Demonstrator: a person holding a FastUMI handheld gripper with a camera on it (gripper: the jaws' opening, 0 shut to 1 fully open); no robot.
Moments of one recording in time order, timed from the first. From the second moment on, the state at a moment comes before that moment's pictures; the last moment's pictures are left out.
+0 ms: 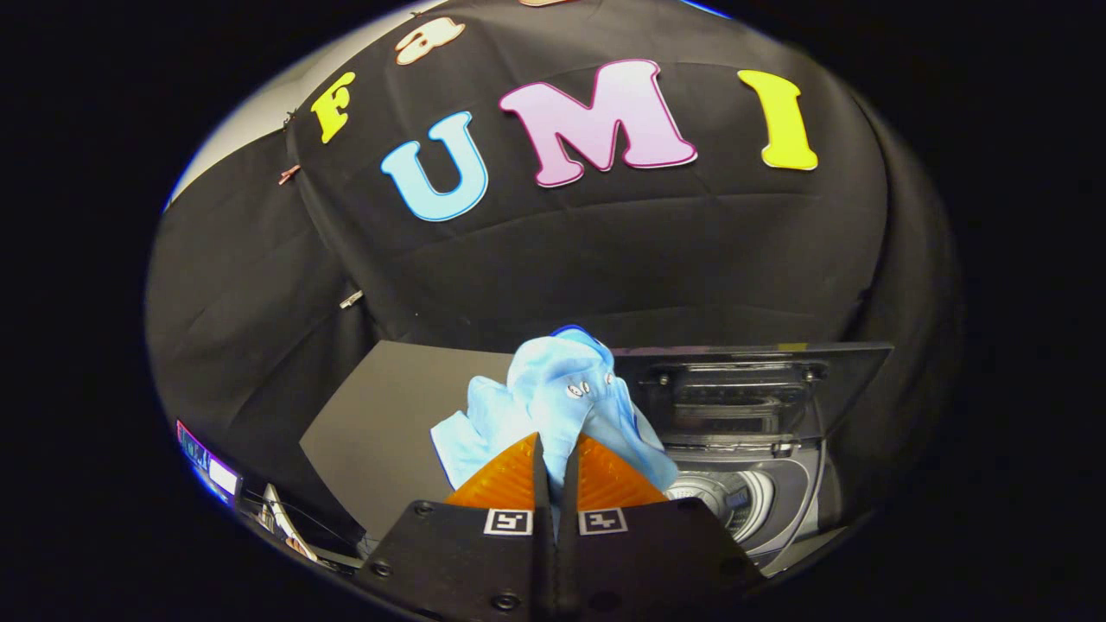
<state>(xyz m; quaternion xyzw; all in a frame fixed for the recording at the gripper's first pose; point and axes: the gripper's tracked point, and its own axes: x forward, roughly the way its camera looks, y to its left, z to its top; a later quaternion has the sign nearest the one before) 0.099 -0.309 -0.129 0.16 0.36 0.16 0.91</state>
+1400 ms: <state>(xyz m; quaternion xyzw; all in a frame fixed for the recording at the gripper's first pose) 0.068 -0.412 -0.262 0.13 0.45 0.07 0.88</state>
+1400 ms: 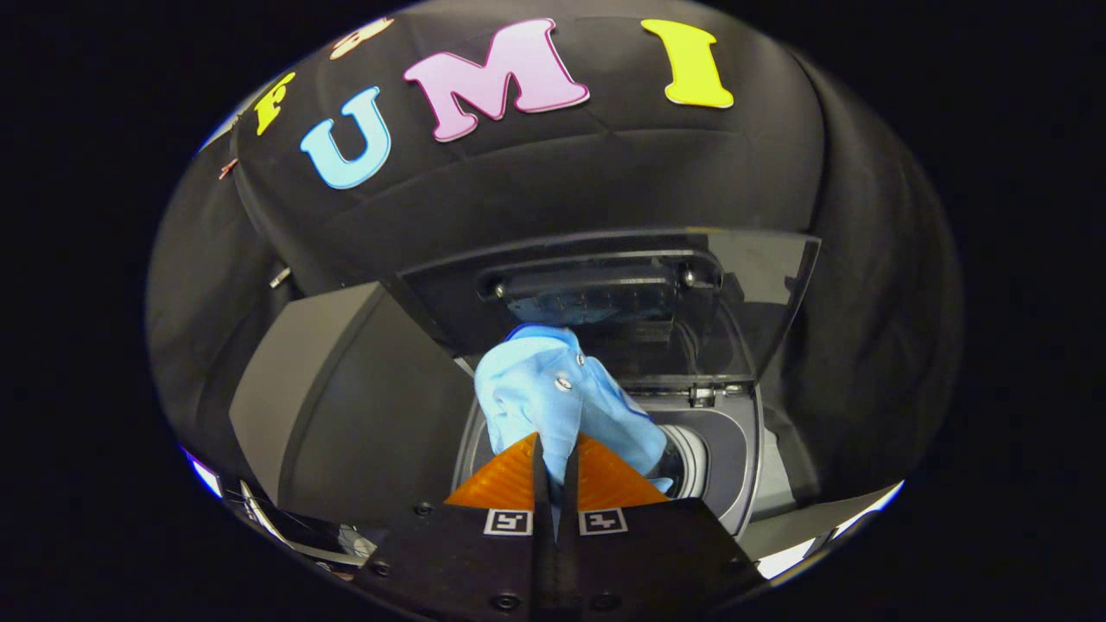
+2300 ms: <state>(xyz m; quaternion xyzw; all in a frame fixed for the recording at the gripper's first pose) 0.056 -0.400 -0.438 0.06 0.56 0.04 0.83</state>
